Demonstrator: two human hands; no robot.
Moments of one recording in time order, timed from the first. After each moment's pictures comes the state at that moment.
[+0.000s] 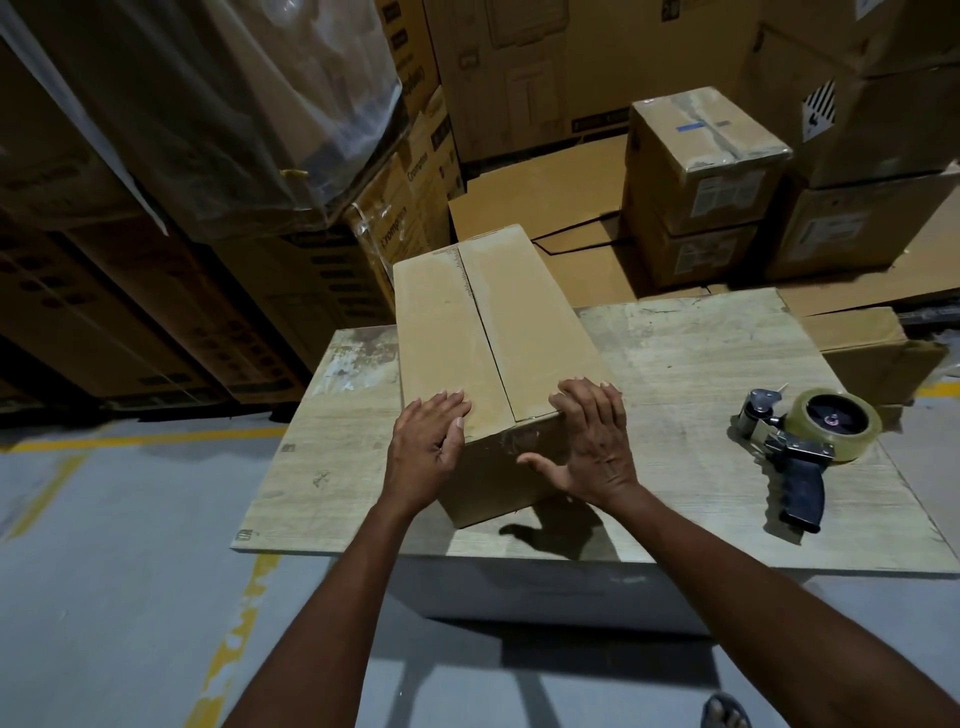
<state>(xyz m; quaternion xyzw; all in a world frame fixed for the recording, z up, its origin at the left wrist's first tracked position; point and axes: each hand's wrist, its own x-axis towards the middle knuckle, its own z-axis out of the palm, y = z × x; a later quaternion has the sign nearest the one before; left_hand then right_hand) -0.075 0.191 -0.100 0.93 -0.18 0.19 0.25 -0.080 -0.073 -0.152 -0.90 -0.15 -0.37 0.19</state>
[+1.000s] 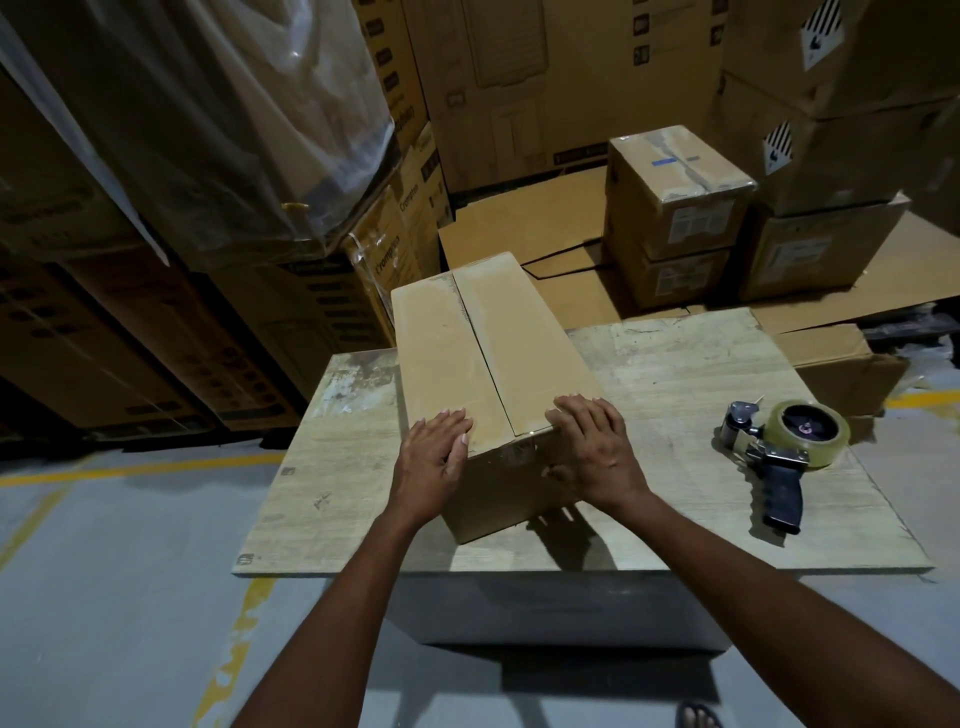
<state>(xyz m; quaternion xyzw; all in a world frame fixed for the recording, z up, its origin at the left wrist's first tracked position) -0.080 0.192 -0.091 0.95 -0.17 0.13 0.24 -0.098 -0.087 -0.123 -0.95 -0.16 -0.24 0.13</state>
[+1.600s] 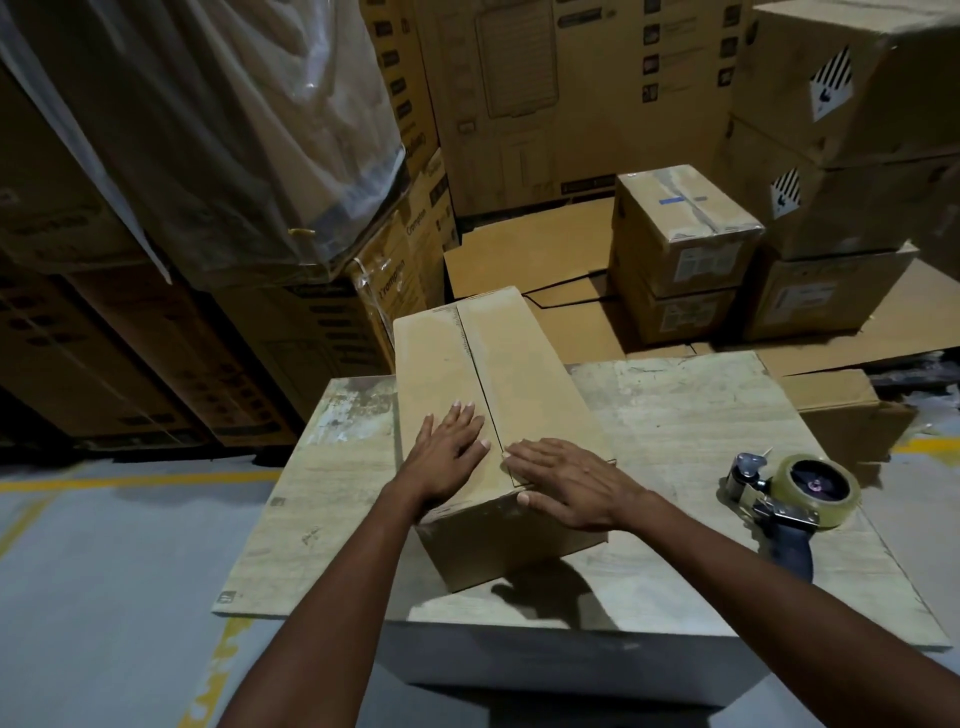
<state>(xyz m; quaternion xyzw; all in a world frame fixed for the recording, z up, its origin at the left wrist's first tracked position) -0.002 0.169 -0.056 0.97 -0.19 -0.05 0.17 -0.053 -0.087 -0.063 -0.92 -0.38 -0.02 0.10</state>
